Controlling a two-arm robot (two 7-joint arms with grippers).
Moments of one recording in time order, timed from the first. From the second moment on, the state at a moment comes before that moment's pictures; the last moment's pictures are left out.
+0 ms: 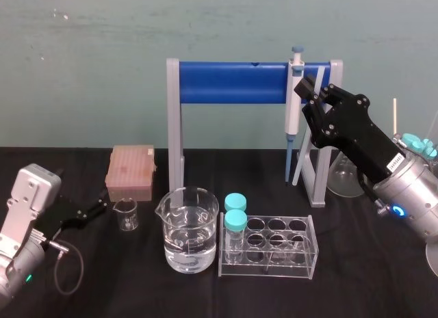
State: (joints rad) left arm -0.20 0.60 0.45 -1.41 -0.25 -0.12 0.03; right arm 0.25 0.41 -0.25 -1.61 0.60 -0.28 0.56
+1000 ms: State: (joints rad) left arm -0.20 0.60 0.45 -1.41 -0.25 -0.12 0.03; right arm 0.26 0.41 -0.26 -1.58 0.60 -0.27 0.58
